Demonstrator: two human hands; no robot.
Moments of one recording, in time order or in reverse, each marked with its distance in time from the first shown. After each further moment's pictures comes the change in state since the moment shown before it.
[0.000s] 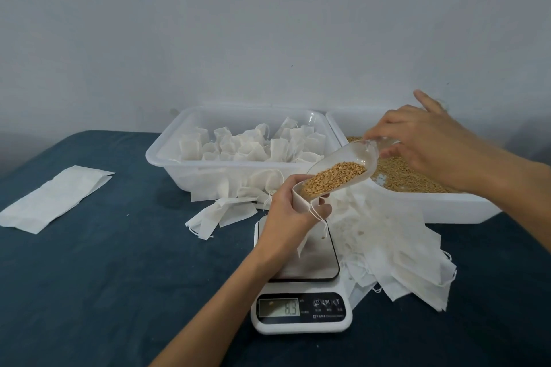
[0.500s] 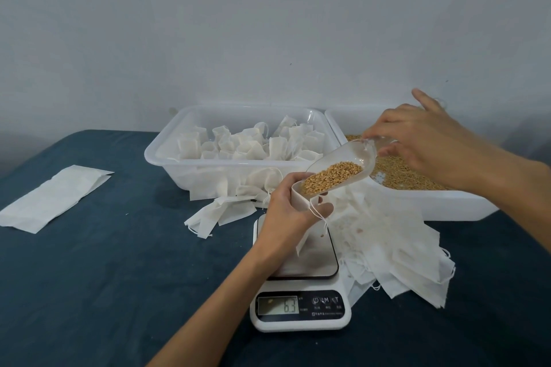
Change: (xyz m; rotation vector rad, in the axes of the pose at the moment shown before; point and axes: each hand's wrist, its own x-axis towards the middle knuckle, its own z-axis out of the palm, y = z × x) left_hand 0.001 -0.003 0.000 0.004 -0.002 0.012; right_hand 0.000 -0.002 0.002 -0.021 -0.017 0.009
